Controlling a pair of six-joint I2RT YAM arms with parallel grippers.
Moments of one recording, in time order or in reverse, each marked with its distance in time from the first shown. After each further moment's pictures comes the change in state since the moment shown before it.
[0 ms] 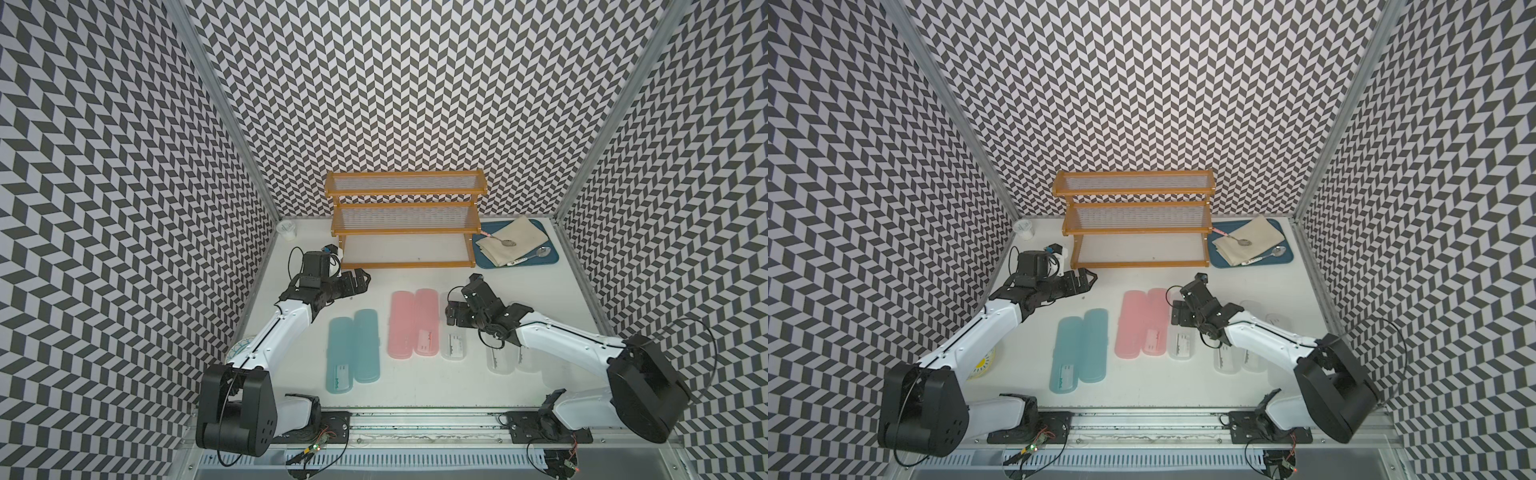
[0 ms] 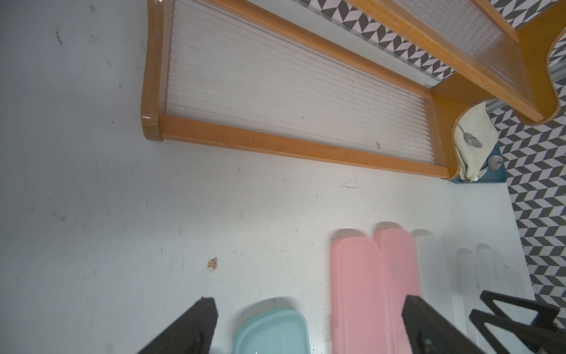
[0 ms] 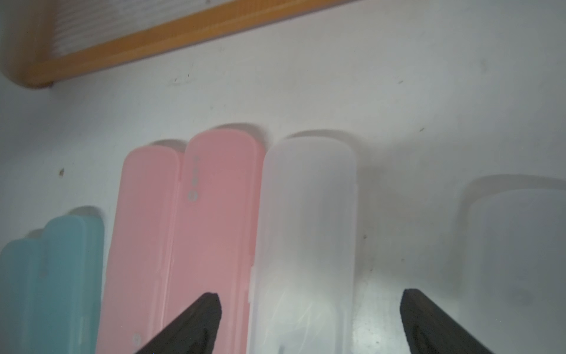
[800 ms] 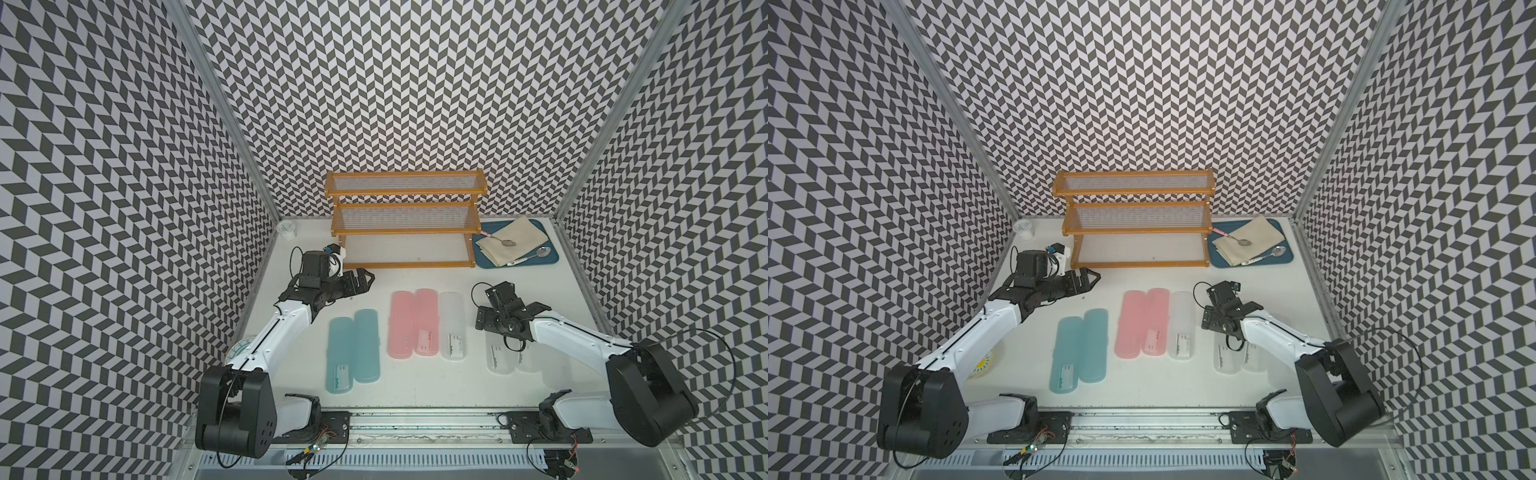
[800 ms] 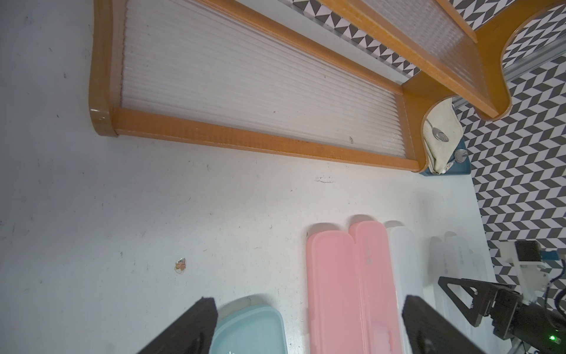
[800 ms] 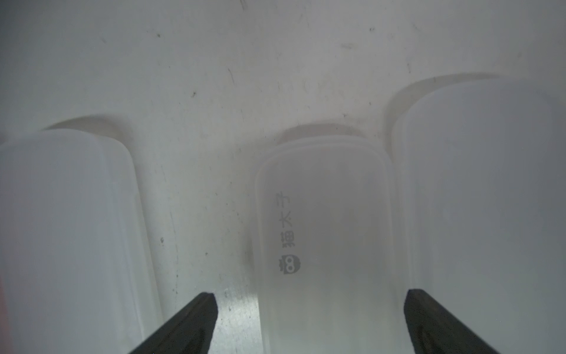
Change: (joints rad) left arm 0.000 -0.007 0.000 0.014 0.084 -0.017; right arm -0.181 0.012 -0.099 -0.135 0.019 -0.011
